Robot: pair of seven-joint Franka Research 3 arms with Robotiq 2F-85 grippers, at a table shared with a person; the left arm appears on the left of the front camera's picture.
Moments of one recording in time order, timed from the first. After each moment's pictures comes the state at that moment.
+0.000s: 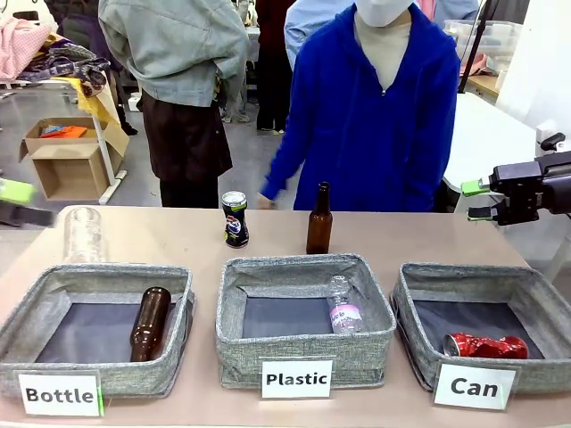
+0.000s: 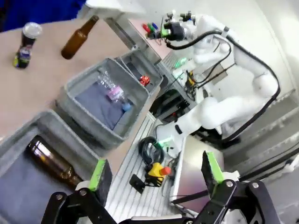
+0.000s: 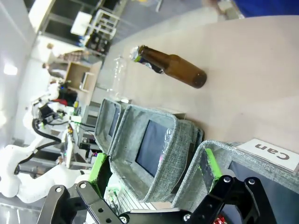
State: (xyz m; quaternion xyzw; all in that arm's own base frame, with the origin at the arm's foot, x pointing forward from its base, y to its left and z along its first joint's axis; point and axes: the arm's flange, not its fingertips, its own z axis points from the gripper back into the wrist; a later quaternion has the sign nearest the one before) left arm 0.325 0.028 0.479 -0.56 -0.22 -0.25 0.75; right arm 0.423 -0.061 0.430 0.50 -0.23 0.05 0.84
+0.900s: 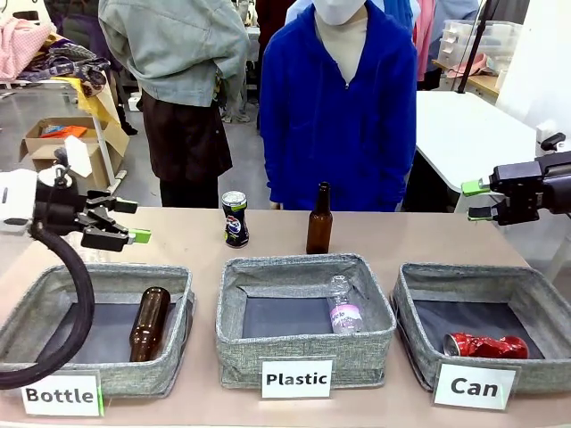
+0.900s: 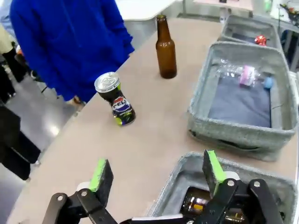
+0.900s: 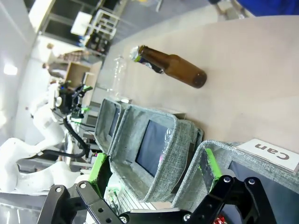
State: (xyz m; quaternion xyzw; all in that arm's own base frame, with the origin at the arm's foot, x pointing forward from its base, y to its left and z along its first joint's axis) left arm 0.406 -0.050 0.394 -0.22 -0.48 -0.47 0.71; right arm 0.423 -0.061 0.430 0.50 -0.23 0.05 0.84
